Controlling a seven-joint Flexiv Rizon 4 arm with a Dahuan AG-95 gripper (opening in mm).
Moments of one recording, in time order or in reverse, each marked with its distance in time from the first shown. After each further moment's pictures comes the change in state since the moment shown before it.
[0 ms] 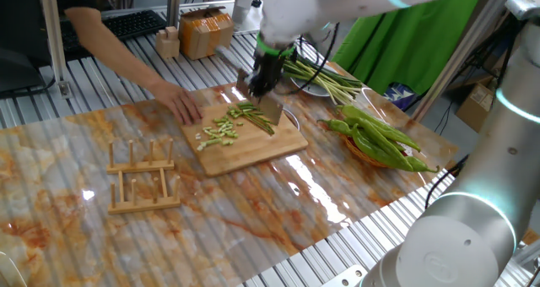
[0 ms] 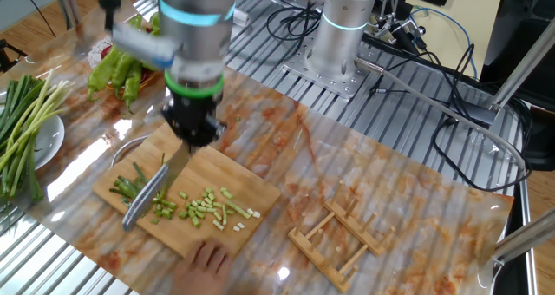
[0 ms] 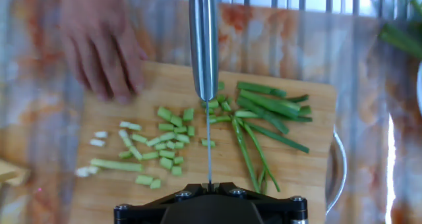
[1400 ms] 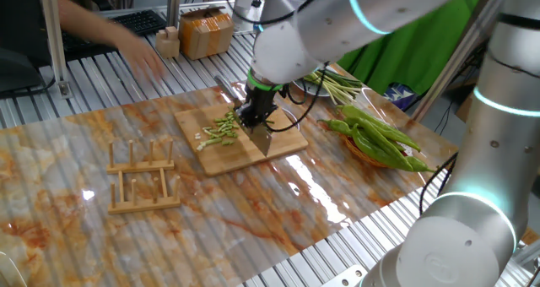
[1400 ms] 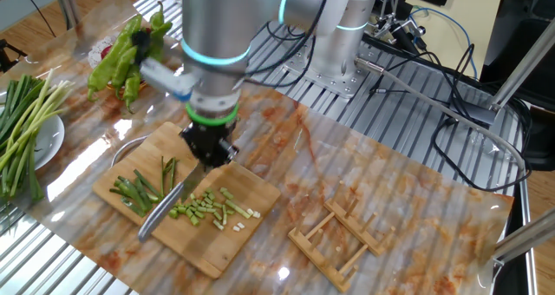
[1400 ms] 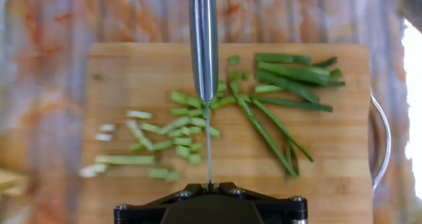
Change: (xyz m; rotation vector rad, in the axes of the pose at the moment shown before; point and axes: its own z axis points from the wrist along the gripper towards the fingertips) arm 0.020 0.022 0.122 -0.008 0.069 0.102
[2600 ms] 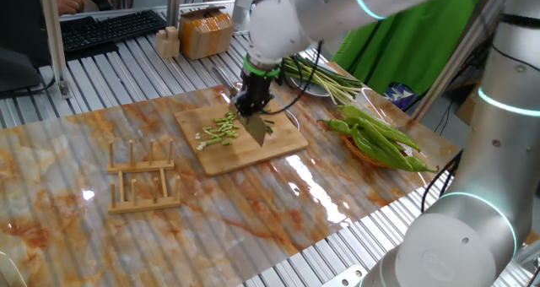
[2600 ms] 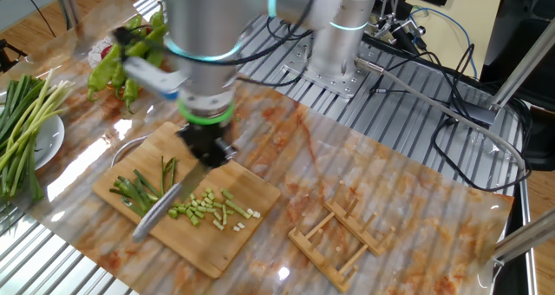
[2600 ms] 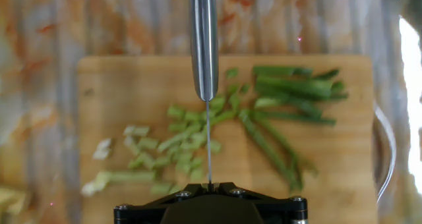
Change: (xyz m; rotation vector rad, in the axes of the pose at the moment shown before) arm 0.011 0.019 -0.033 -0.034 -0.018 0.048
